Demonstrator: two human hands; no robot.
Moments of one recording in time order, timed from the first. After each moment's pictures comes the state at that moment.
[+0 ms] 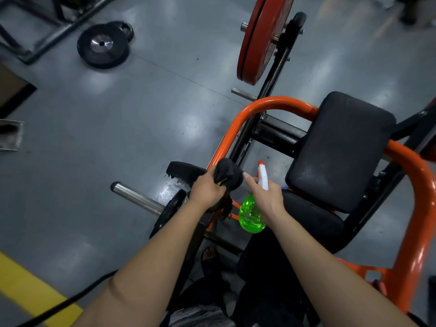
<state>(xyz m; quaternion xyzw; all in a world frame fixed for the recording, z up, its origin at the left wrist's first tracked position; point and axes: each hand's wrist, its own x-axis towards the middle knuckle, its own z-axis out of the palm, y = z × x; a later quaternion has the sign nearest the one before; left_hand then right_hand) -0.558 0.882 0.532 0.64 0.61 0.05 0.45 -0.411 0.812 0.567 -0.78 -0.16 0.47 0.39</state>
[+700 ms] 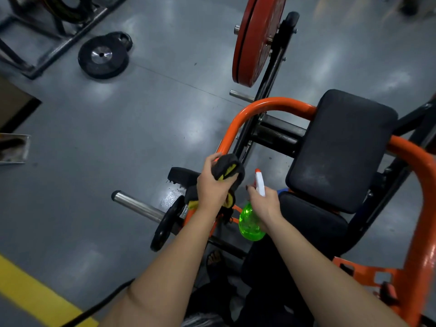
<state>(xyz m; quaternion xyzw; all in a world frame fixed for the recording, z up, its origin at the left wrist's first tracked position) -0.521 0.876 0.545 0.53 0.61 0.32 0.50 -0.402 0.812 0.545 -0.80 -0.14 0.46 0.35</state>
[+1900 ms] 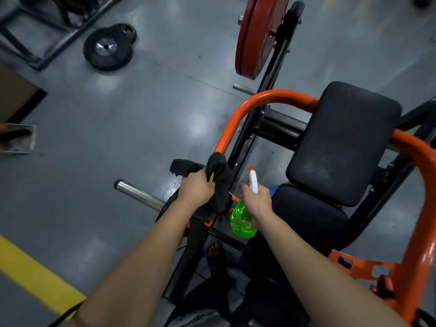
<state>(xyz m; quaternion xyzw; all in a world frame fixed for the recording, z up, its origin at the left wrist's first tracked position) -0.567 0.873 0.545 0.70 0.62 -0.03 0.35 -0.419 0.796 0.538 -0.79 -0.13 0.49 0.35</state>
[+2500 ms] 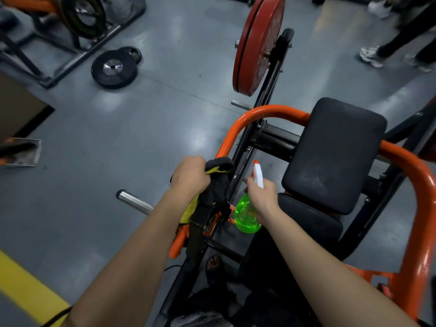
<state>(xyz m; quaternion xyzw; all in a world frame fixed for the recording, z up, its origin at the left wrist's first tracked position) -0.558 0.895 0.625 0.75 0.62 -0.05 0.24 -0.399 0.805 0.572 -0.77 -0.16 0.47 0.40</state>
